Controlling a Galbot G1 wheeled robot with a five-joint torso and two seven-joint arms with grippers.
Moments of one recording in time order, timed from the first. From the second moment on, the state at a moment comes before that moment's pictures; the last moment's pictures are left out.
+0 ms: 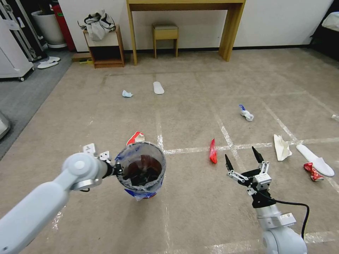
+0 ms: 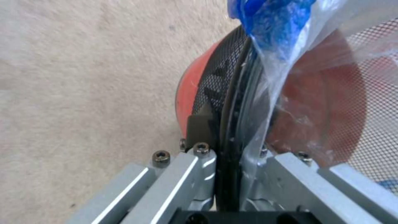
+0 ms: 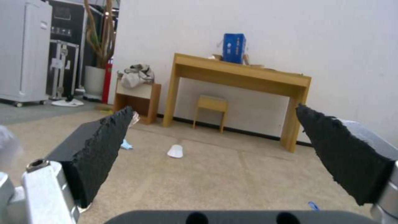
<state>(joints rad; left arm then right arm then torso) 0.88 -0.67 -0.15 -2.00 -1.94 0.60 -1.06 -1.53 1.36 0.69 1.94 0.17 0.48 -0.27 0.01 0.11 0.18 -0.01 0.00</state>
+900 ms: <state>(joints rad) 1.28 -0.70 -0.66 -2.20 -1.86 0.55 -1.24 -1.60 1.45 0.72 2.04 0.16 0.49 -0.25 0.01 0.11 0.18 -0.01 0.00</state>
